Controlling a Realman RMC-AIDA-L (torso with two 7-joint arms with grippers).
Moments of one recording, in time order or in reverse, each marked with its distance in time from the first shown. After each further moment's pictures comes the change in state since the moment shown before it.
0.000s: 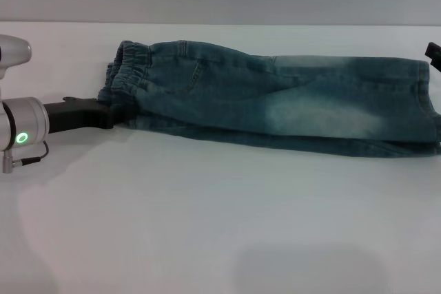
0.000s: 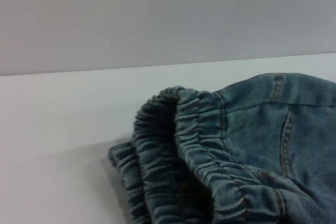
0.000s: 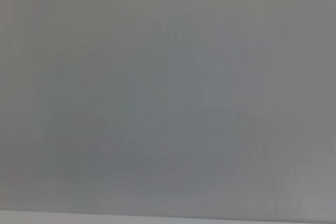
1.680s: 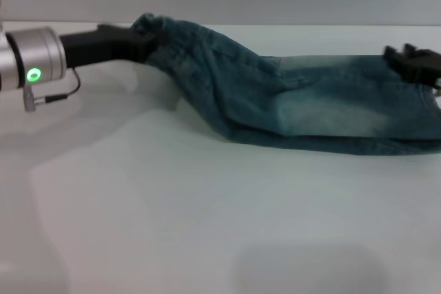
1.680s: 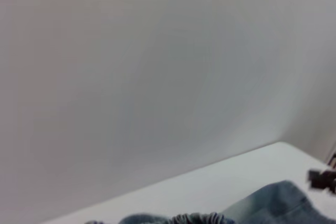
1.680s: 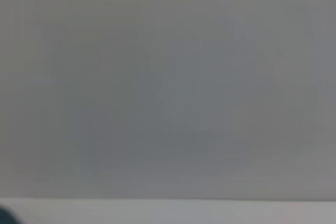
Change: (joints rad) left arm -0.056 -0.006 -0.002 0.152 -0.174 0.247 0.006; right arm 0.104 0.005 -0.018 0.135 -0.007 0.106 -0.001
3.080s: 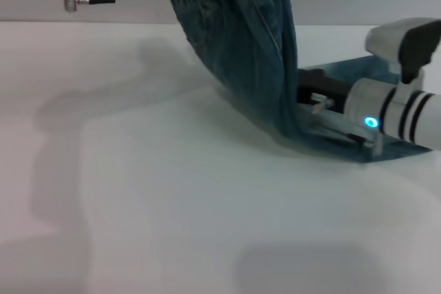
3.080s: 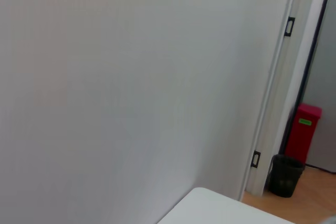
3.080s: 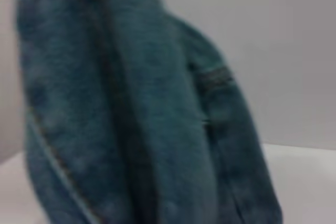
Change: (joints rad) left arm -0.171 -0.002 0.114 0.282 -0.006 0.137 -0.220; right arm 0.252 0.017 -0.136 0.325 -0.002 -0.004 -0.030
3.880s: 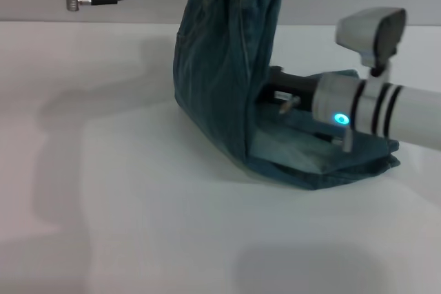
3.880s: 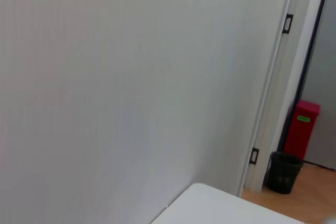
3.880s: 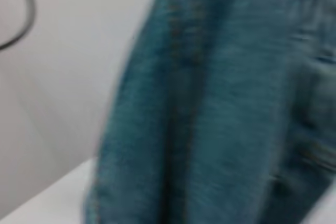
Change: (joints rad) left arm -0.001 0.000 0.006 -0.009 0.000 -0.001 0.010; right arm 0.067 0.000 -0.007 0.069 -0.003 -0.091 0.017
